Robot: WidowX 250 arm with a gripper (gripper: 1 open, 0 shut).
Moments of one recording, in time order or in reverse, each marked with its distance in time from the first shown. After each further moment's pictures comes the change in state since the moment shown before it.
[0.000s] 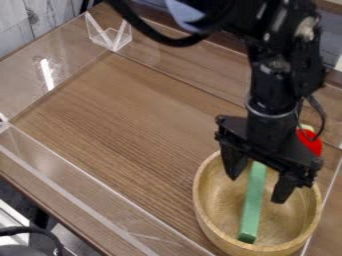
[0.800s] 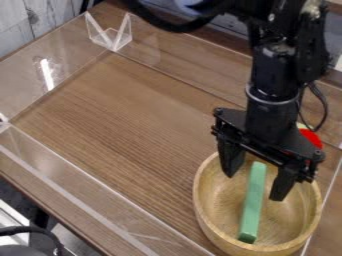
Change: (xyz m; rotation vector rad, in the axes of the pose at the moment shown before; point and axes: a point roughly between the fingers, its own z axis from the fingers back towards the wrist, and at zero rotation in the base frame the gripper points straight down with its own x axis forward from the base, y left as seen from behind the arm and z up) arm -0.006 -0.002 0.016 -0.009 0.051 -0.001
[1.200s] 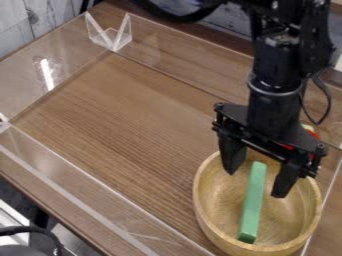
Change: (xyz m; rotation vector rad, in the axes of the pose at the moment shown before) arm -0.002 -0.001 0.006 -0.010 0.032 0.002
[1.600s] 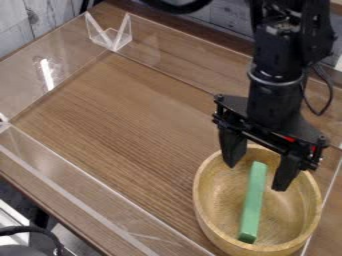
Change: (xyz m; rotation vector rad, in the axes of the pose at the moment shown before) arm 0.001 0.001 0.008 -0.004 -0.006 -0.008
